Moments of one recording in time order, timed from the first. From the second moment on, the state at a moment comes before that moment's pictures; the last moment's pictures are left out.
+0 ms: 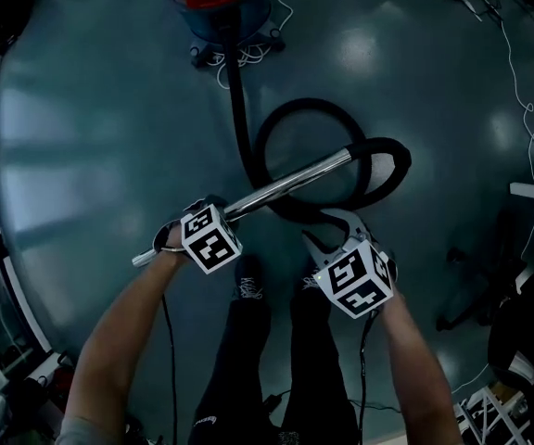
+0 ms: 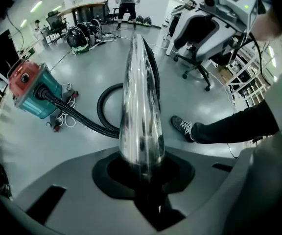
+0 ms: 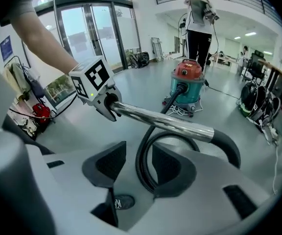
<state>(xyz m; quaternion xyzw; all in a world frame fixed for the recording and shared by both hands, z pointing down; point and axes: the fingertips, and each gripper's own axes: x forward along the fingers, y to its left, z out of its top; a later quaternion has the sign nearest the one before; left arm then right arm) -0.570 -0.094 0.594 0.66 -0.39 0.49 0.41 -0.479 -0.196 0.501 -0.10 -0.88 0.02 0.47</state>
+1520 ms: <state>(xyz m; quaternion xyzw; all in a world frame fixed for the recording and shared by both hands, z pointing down) -0.566 -0.277 0.762 0.54 -0.60 0.08 0.59 -0.493 -0.162 0.717 -0.07 -0.81 0.35 0.47</state>
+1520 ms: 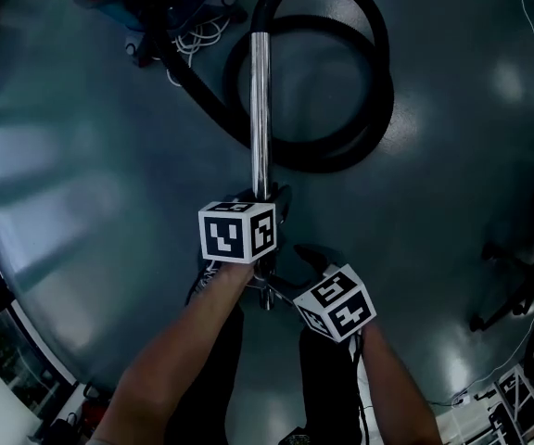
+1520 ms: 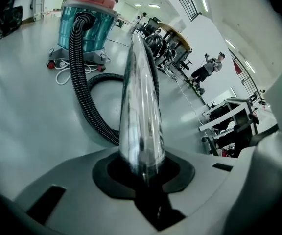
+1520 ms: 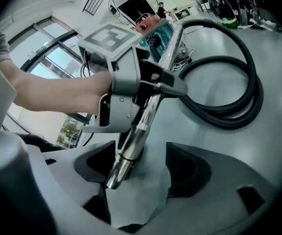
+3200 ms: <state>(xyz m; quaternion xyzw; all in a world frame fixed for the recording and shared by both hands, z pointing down) -0.536 -0.364 0.894 0.60 -0.50 0.18 0.60 -0.411 -0.288 0.894 -0.01 -0.81 0.22 0.54</state>
